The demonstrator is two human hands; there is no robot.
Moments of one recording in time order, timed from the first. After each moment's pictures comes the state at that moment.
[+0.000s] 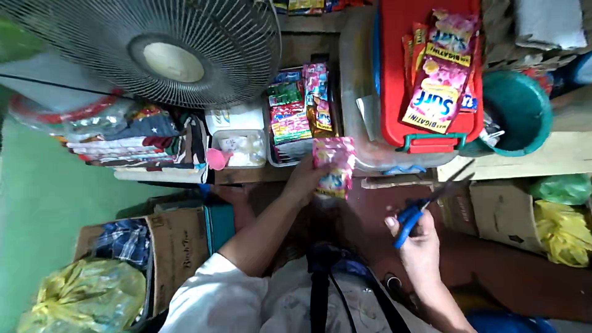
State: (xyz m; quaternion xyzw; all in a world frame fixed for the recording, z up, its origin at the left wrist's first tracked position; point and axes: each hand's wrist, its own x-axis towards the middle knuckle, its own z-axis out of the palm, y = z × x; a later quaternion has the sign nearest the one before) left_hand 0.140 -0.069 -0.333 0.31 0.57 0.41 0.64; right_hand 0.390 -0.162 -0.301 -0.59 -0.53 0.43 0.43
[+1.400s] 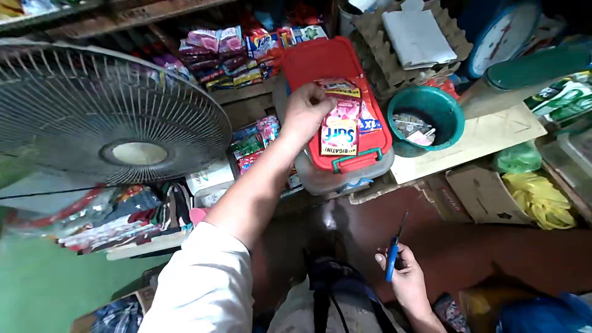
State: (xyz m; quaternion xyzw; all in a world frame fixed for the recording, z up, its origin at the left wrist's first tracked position) left_hand 0.238 0.101 -0.211 0.63 0.54 0.37 0.42; right_hand 0.451 -0.236 -0.338 -0.69 -0.40 0.42 0.44
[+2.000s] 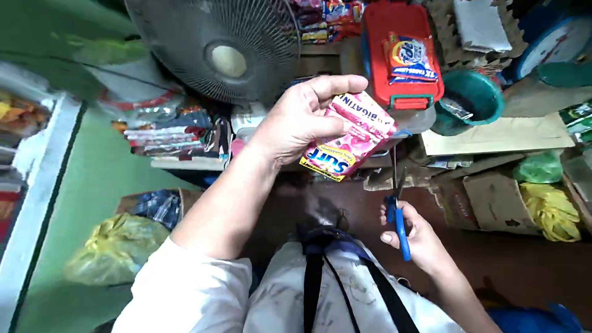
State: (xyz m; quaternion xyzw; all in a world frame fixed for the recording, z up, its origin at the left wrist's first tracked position) left_hand 0.107 -0.195 -0.125 0.55 0.31 0.46 0.62; right_hand 0.402 -0.312 -0.239 -0.49 -0.61 0.54 0.31
